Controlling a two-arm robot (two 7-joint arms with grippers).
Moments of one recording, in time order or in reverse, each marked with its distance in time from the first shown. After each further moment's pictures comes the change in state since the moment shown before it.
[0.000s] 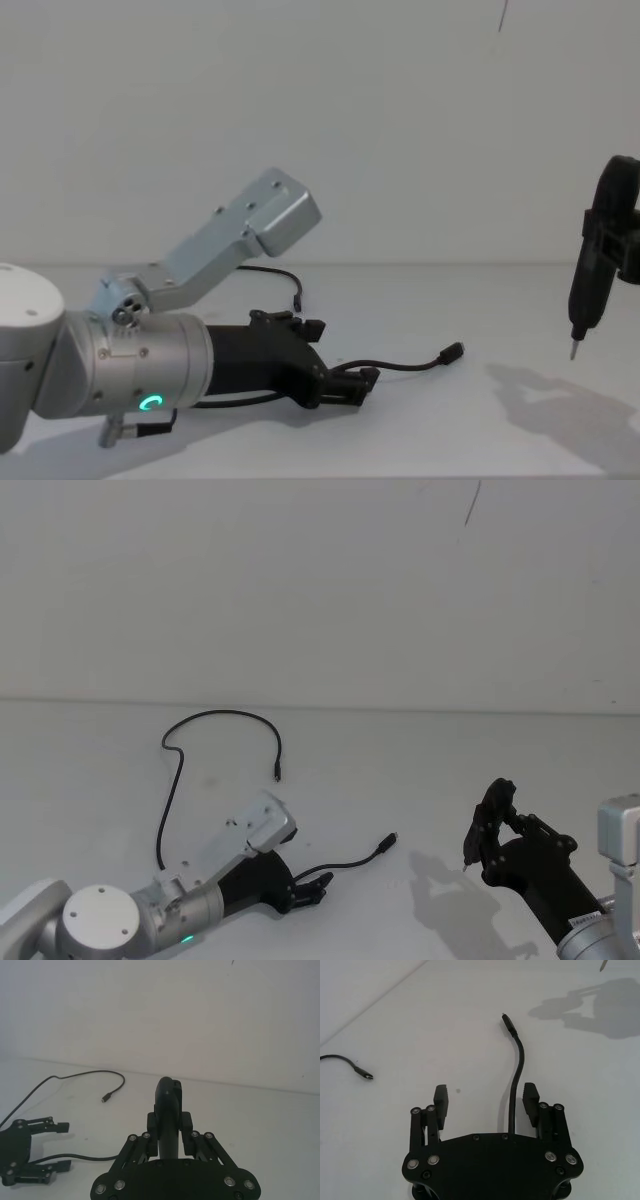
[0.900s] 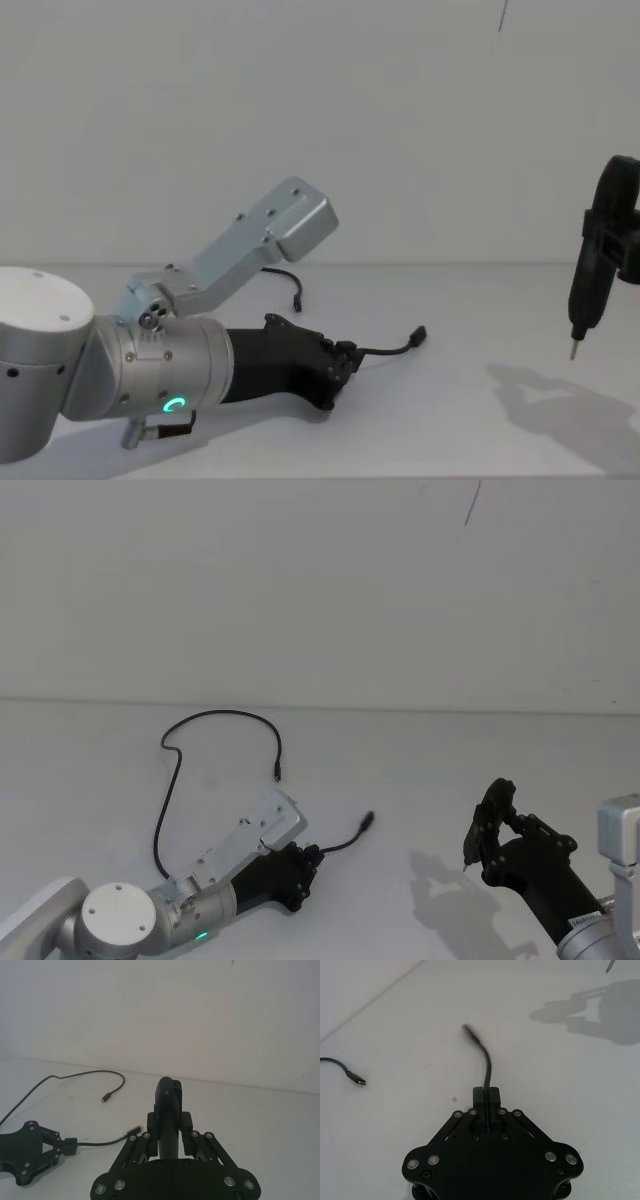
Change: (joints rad) left arm -0.027 -0.045 0.006 0.066 0.016 -0.017 0.004; right arm 0.000 0.000 0.000 0.000 0.000 0.000 0.000
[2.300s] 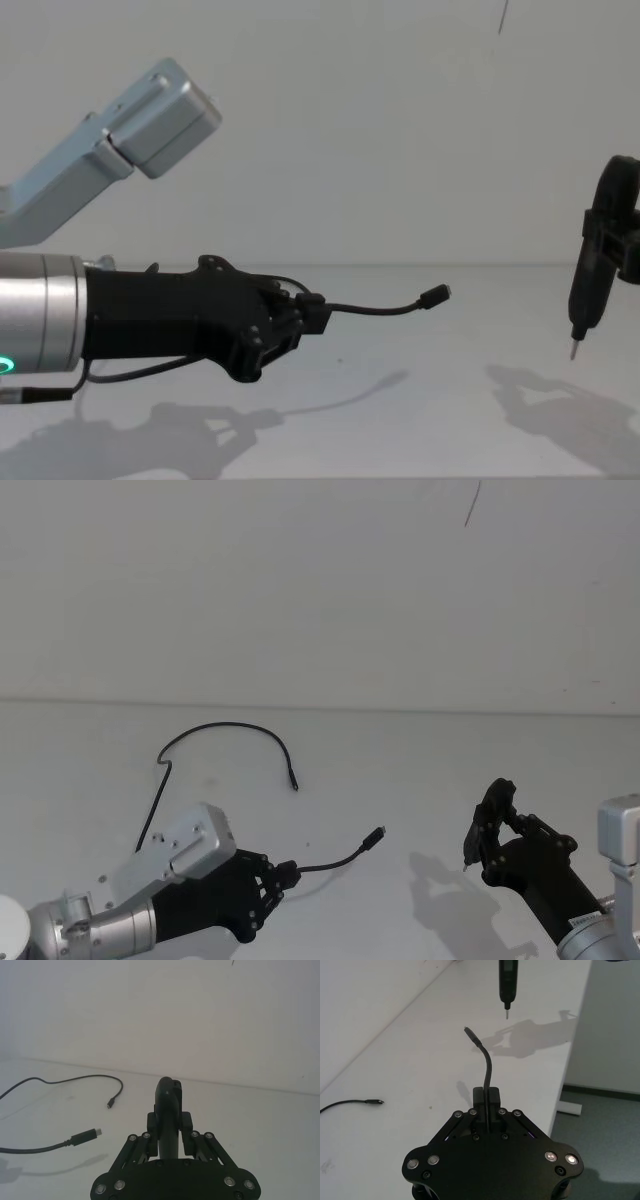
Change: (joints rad) left arm 0.172 0.278 -0.089 -0.406 -0.140 -0.045 -0.201; right arm 0.000 0.000 0.000 0.000 0.000 0.000 0.000
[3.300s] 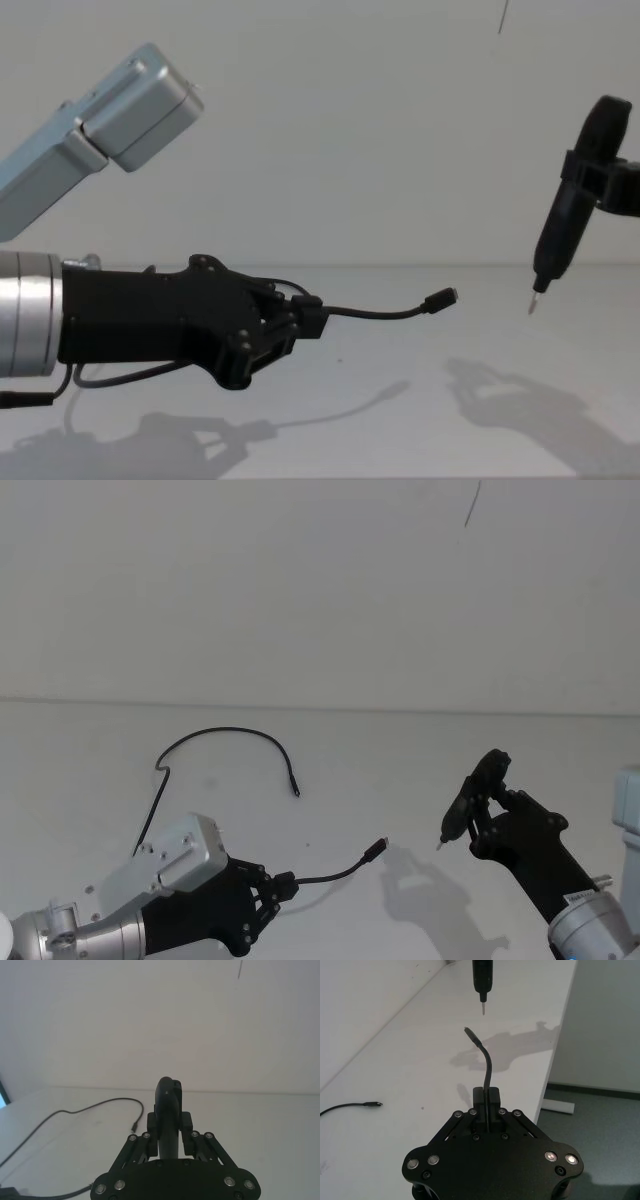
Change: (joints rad) left arm 0.035 0.046 -0.008 -0.063 -0.024 0.001 -0.012; right arm -0.001 -0.059 0.021 -0.086 0.088 0.076 0.020
